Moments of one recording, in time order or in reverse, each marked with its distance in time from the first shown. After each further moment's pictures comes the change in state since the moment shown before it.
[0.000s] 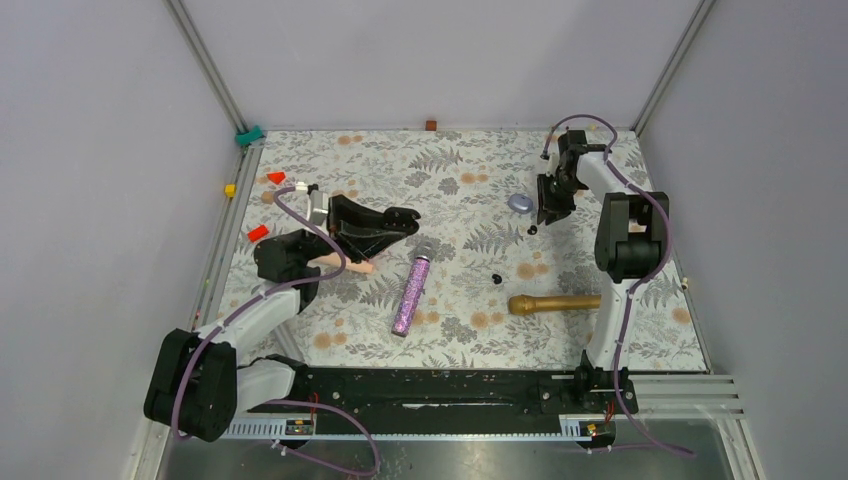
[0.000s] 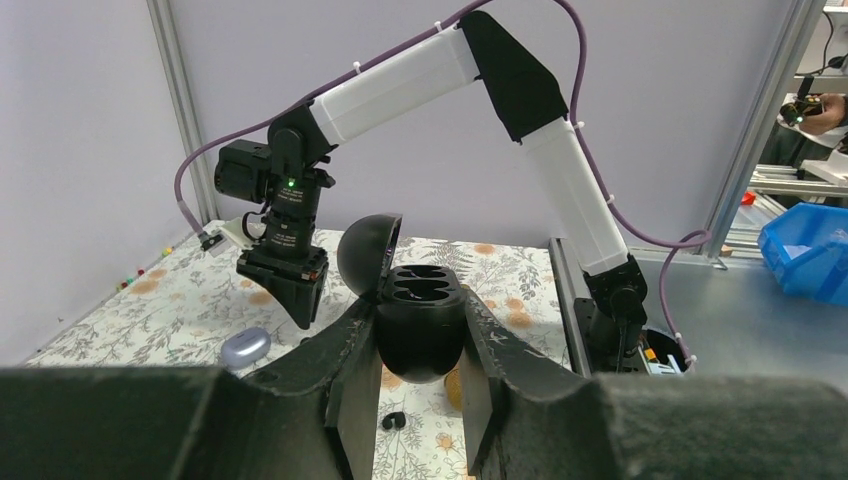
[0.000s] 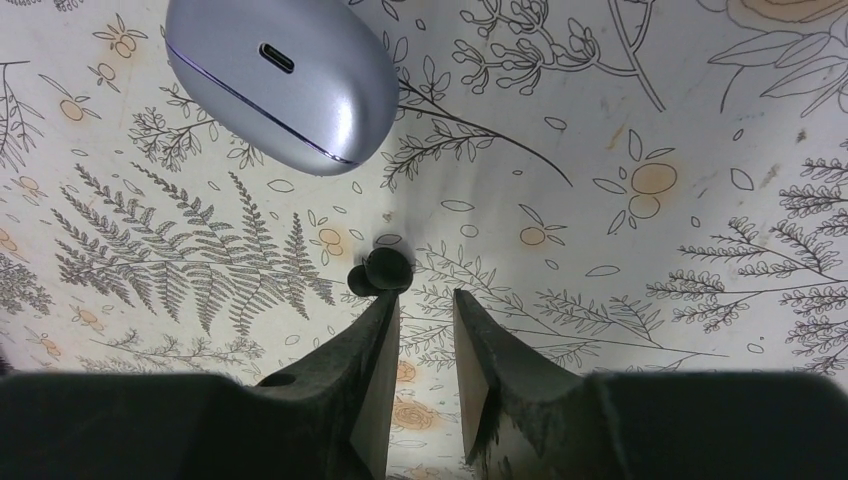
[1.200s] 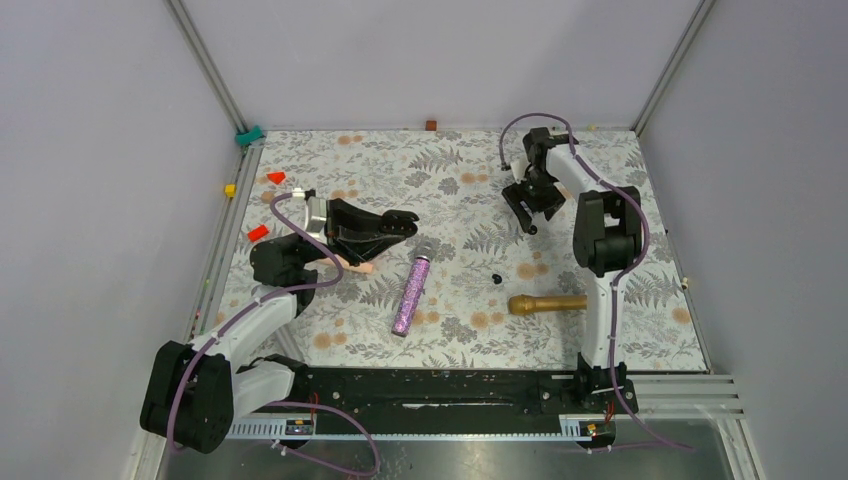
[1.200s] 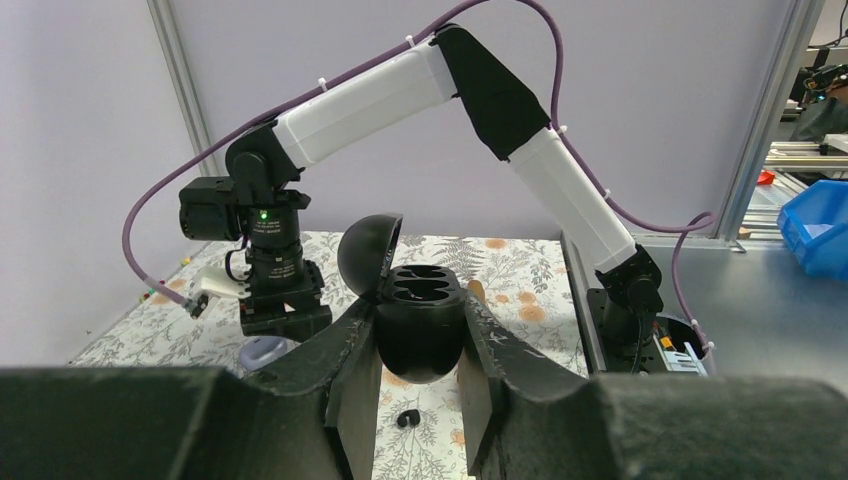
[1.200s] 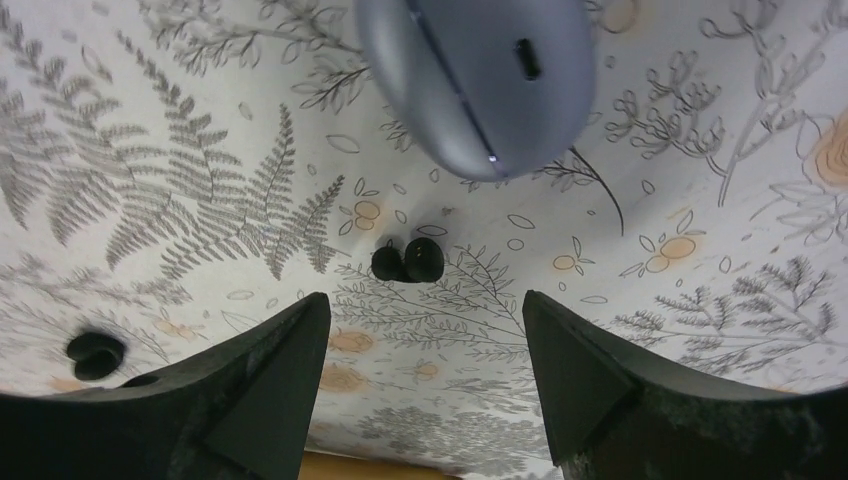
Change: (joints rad) left arm -0.004 -0.059 -0.006 -0.058 0.013 0.074; right arm 0.139 0.107 0.195 -0.204 0.154 -0.331
